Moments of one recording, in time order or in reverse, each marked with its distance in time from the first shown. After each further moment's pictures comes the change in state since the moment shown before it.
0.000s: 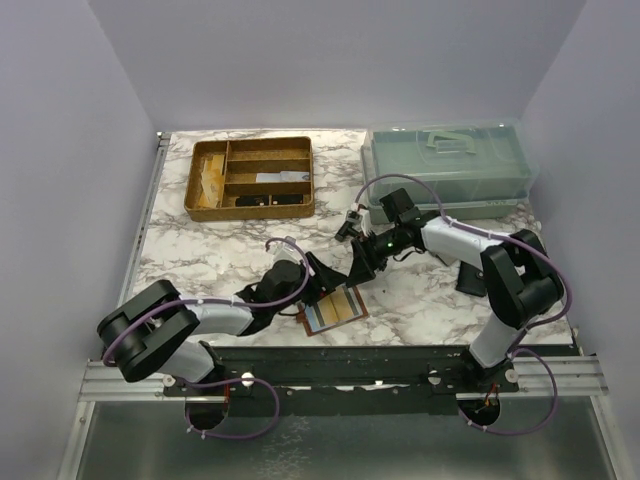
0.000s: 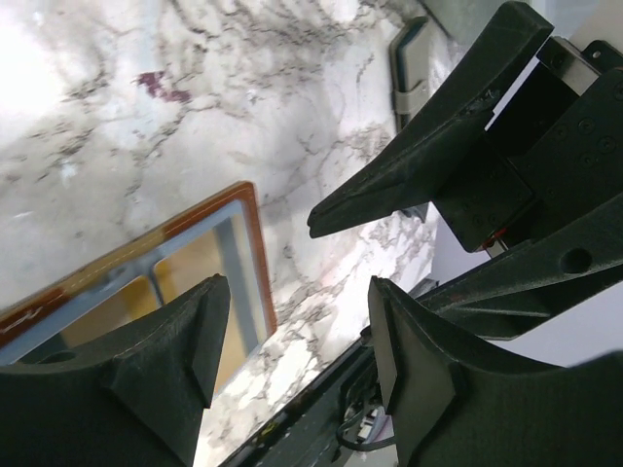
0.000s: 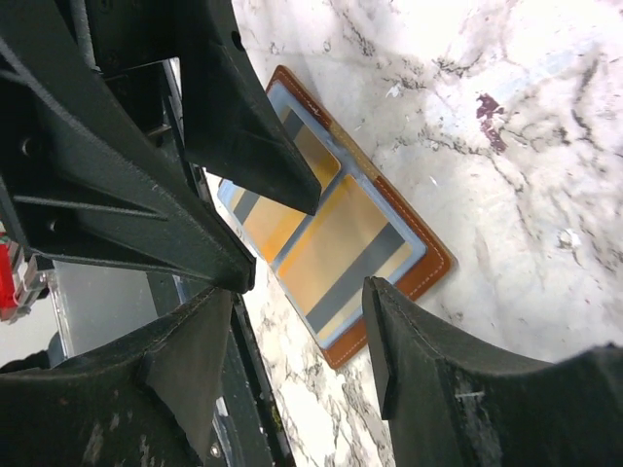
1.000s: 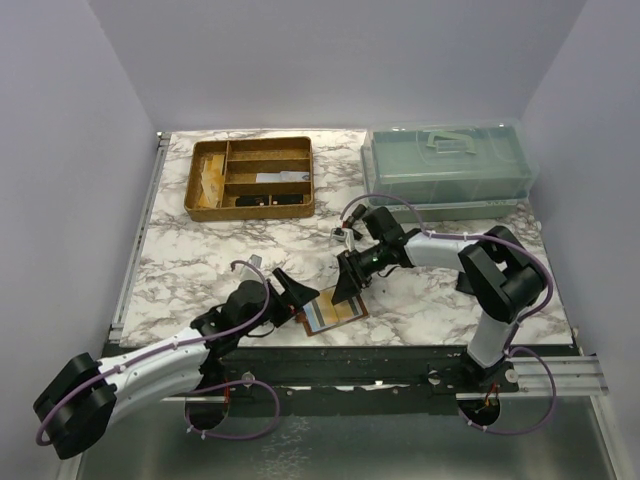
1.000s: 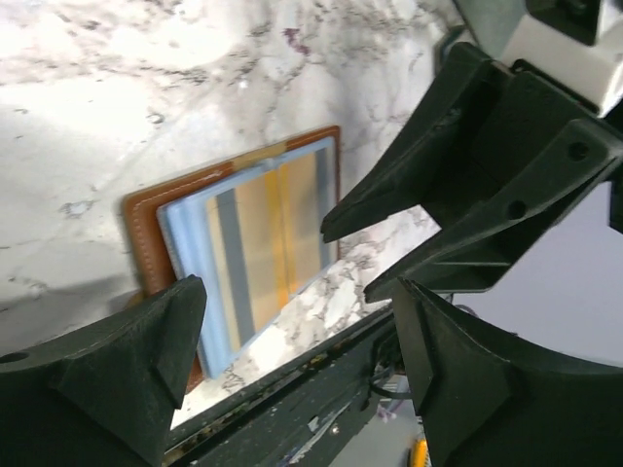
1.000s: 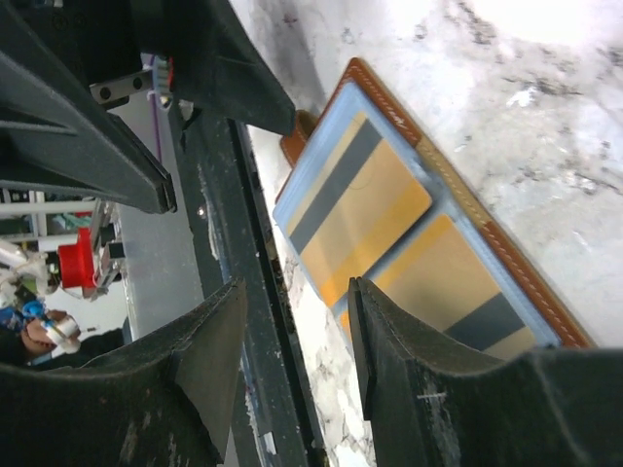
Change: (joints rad) left arm 0.037 -0.599 -0.198 -0.413 -0.041 -0.019; right arm 0.106 0.060 -0.098 0.248 -0.116 0.203
